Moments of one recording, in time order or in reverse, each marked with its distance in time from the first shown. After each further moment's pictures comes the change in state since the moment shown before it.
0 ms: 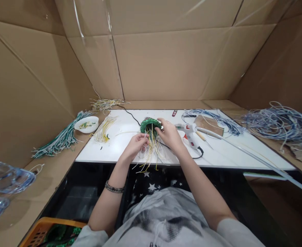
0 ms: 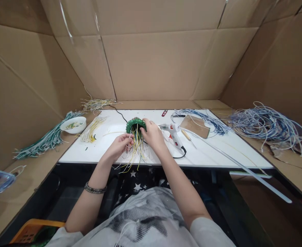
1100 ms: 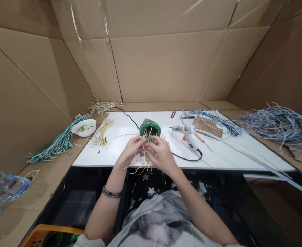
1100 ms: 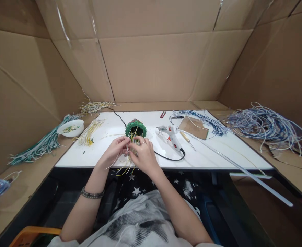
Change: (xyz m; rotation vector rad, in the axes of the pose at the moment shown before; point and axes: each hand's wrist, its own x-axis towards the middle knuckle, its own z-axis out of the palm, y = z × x) left_hand 0.003 -0.005 -0.010 -0.014 -0.119 0.050; right_hand -0.062 -0.011 0.027 0.098 0.020 -0.216
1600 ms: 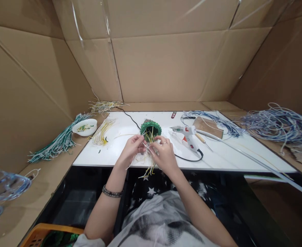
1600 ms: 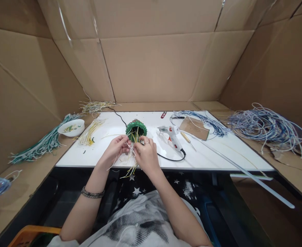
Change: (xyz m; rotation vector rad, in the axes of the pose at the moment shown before) left_hand -0.002 0.005 0.004 -0.102 0.104 -0.023; right_hand -0.003 0.007 0.007 -0.106 0.092 0.052
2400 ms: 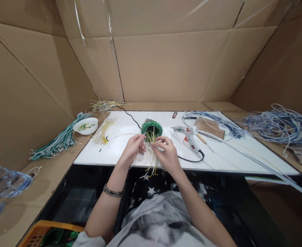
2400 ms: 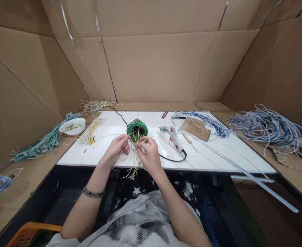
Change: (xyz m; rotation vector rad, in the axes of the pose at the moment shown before) left_hand 0.003 -0.005 0.001 -0.037 0.030 0.022; right_hand 0.000 0.016 0.006 0.377 0.134 0.019
